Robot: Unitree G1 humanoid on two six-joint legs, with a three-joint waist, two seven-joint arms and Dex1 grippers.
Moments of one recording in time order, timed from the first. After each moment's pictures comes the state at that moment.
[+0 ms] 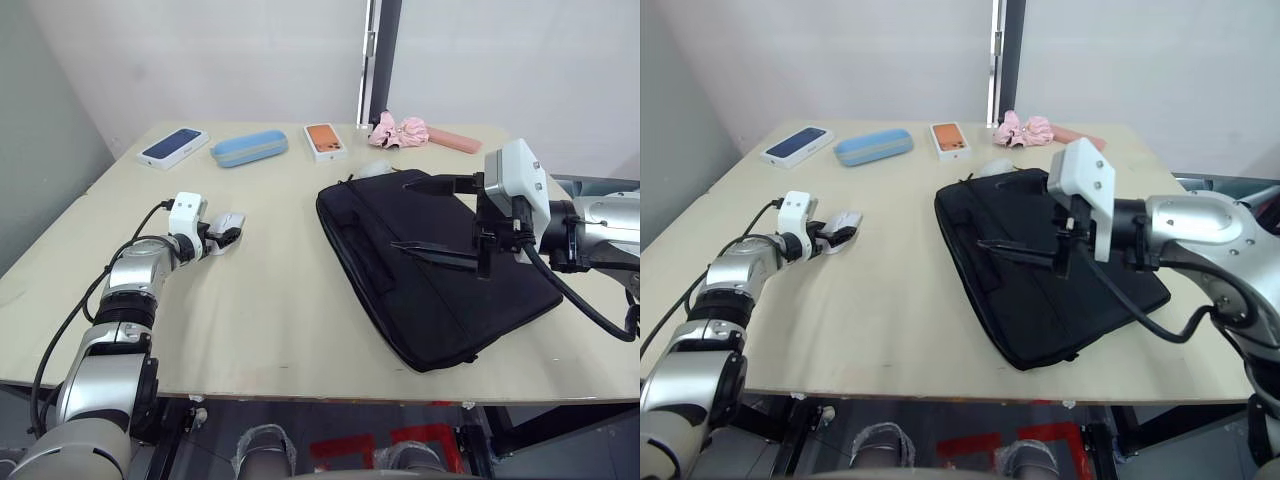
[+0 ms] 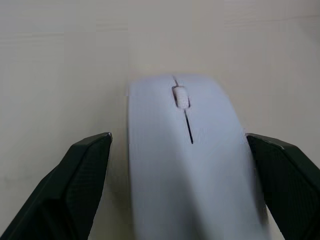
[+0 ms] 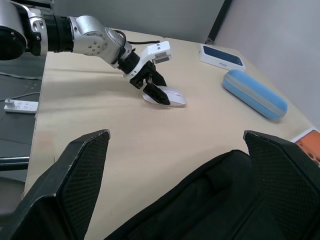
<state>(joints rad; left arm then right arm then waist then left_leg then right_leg) -0.76 0.57 0.14 0.82 -0.22 0.38 -0.59 -0.52 -0.98 -0.18 -0.65 0.88 0.79 0.80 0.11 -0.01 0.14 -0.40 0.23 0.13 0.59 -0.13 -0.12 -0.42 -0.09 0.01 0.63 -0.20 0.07</state>
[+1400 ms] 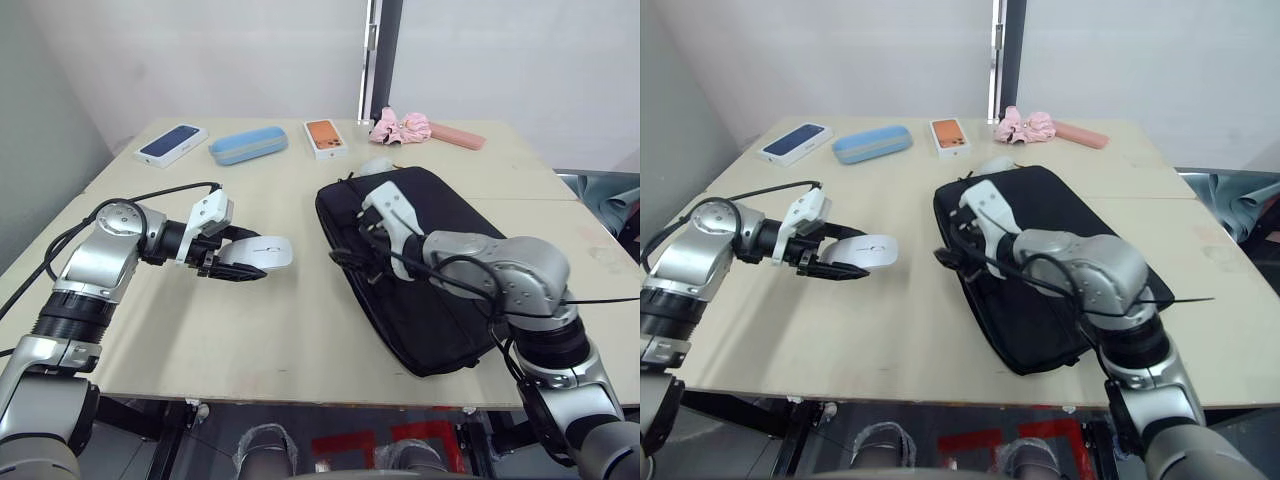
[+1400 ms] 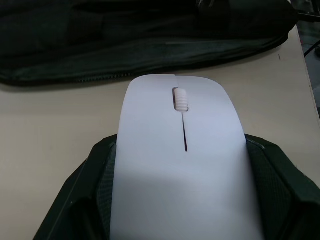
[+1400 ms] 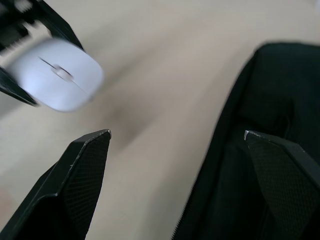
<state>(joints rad) -0.63 0.84 -0.08 0.20 -0.32 0.30 -1.51 -0.69 -0.42 0.19 -0.44 0.79 1.38 0.02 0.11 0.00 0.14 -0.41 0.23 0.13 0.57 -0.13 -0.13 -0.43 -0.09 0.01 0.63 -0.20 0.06</state>
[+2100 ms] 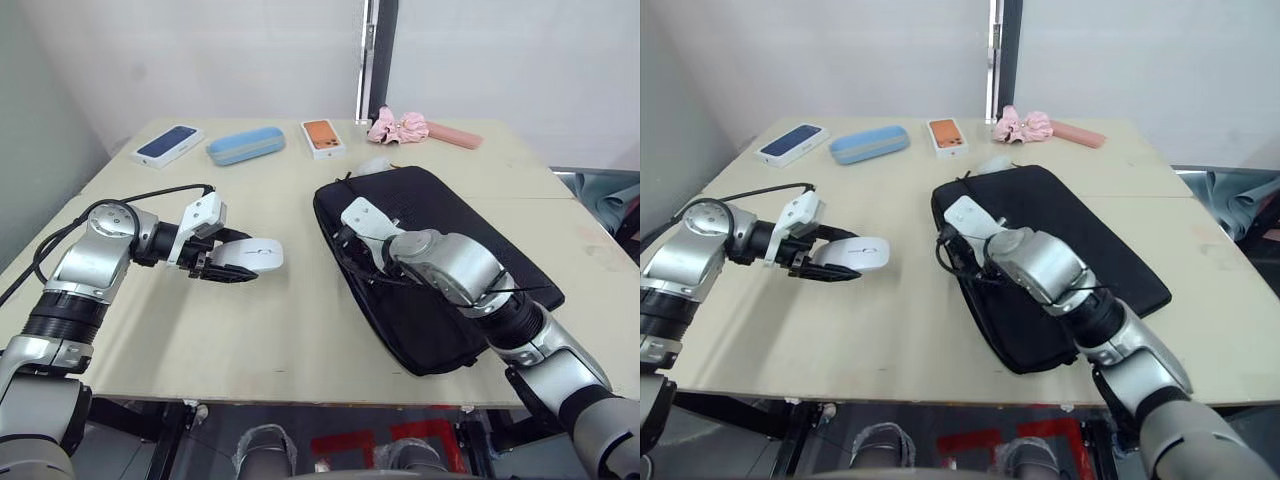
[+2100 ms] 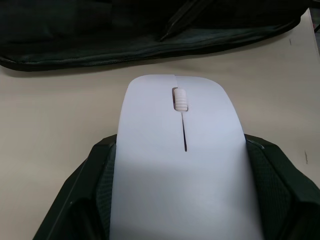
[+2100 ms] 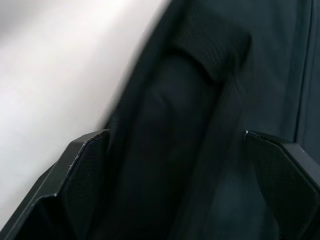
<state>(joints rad) -0.62 0.87 -0.08 0.24 -0.30 0.31 -1.49 -0.83 -0.42 0.55 -0.23 0.34 1.32 0.09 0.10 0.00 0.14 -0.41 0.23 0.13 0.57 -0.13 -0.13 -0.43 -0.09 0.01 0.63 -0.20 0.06</state>
